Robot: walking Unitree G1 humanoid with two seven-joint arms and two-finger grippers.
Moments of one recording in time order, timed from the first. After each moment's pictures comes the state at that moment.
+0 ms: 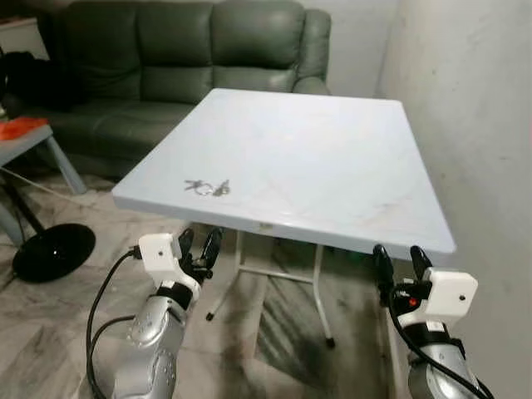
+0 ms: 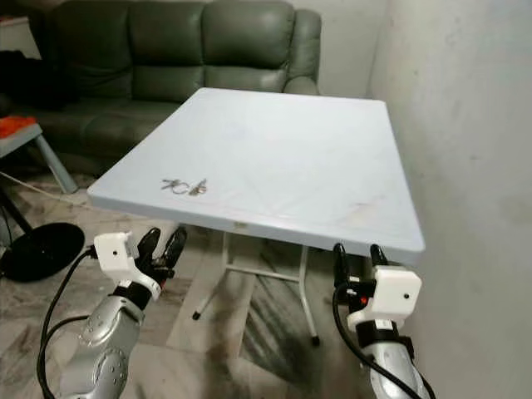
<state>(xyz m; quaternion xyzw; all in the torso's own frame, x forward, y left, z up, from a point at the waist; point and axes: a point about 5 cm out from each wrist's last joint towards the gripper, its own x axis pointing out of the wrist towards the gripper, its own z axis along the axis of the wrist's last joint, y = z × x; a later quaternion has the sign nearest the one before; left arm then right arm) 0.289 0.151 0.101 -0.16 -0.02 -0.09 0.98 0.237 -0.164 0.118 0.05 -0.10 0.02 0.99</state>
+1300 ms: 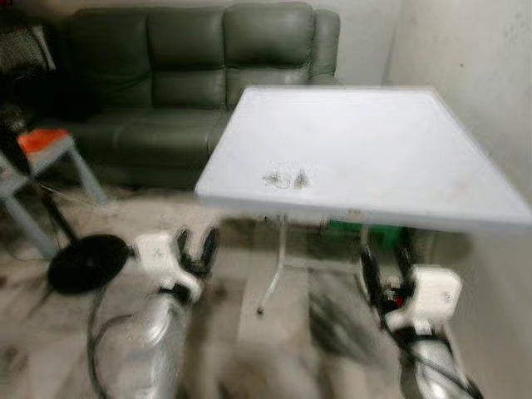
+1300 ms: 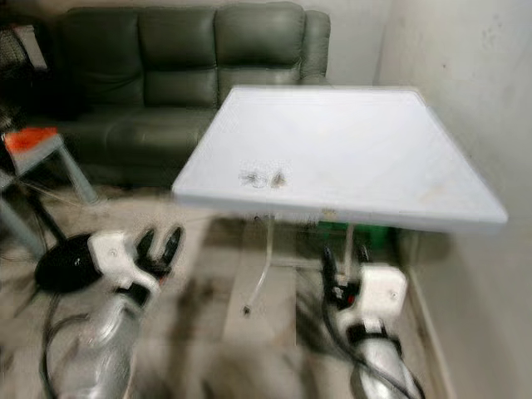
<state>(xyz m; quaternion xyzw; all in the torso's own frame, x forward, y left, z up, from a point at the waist) 0.291 0.132 0.103 -0.17 -0.03 -0.12 0.98 0.233 -0.176 0.107 0.04 -0.08 0.00 1.00</state>
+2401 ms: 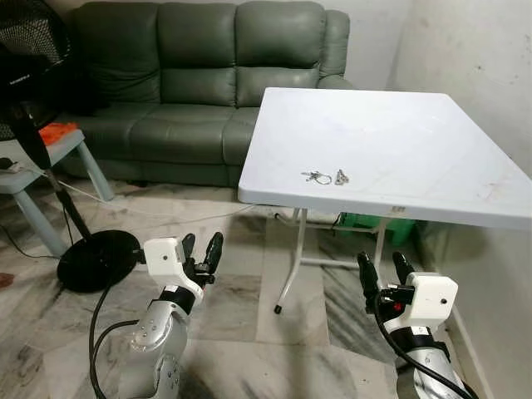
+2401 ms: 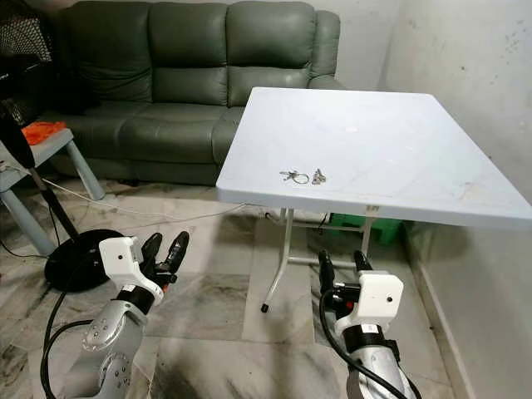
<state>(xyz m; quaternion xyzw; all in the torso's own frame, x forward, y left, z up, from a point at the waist) 0.287 0.136 0.095 -0.16 -0.02 -0.10 0.98 0.233 -0.165 0.106 0.04 -0.08 0.02 1.00</state>
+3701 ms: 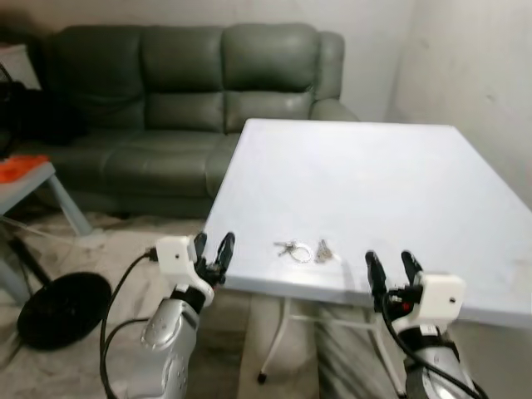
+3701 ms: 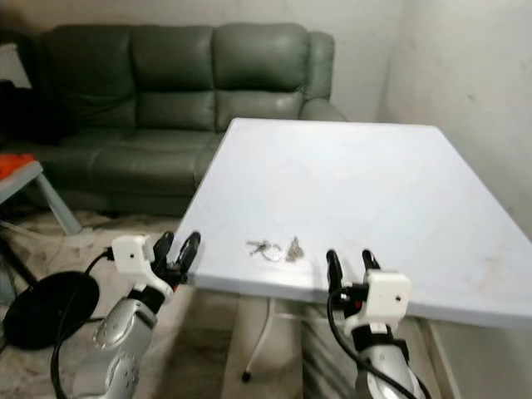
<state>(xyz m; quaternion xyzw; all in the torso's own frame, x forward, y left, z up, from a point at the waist) 0.285 0.134 0.094 -0.16 -0.01 -0.10 0.98 0.236 -0.163 0.108 0.05 -0.08 0.03 1.00</state>
